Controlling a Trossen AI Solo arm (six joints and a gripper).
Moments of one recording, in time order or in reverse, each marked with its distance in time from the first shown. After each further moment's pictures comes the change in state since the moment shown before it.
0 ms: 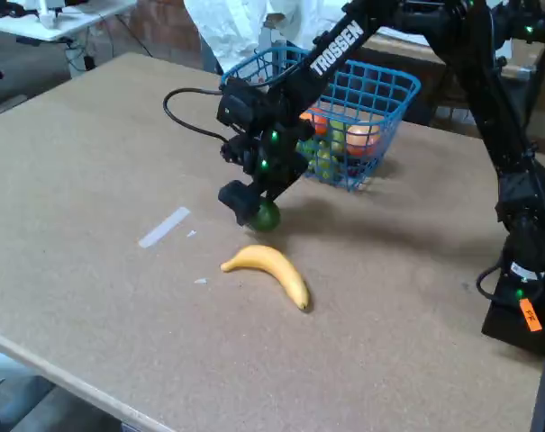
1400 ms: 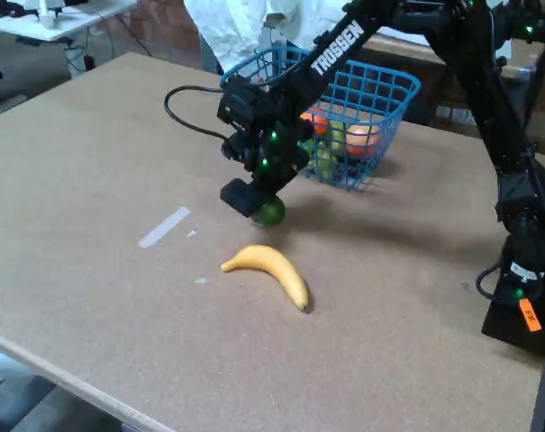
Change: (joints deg) arm -0.4 0.0 -0.1 1.4 2.1 -1.5
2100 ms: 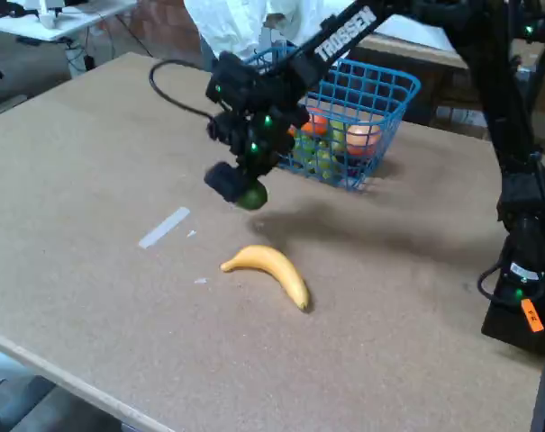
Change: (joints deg) arm 4.2 -7.0 0.1 1.0 -0.7 0.5
